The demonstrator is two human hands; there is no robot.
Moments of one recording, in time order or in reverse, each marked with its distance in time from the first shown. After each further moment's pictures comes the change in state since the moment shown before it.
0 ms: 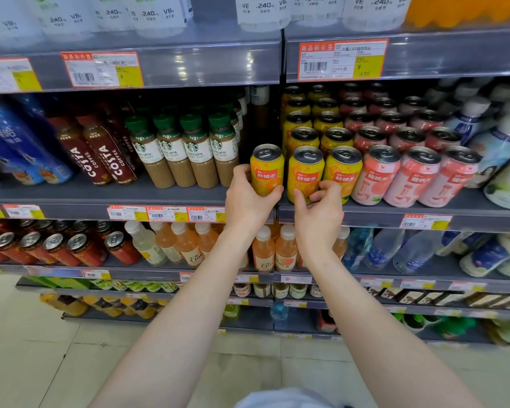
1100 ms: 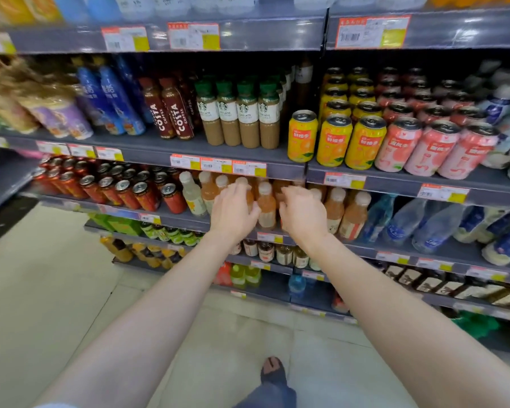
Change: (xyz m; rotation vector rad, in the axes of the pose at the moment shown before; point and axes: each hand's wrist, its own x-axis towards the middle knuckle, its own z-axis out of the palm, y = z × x) left_hand -0.123 -0.056 -0.099 0.690 -0.023 0.159; right_hand -0.098 -0.026 -0.032 -0.510 -0.559 -0.553
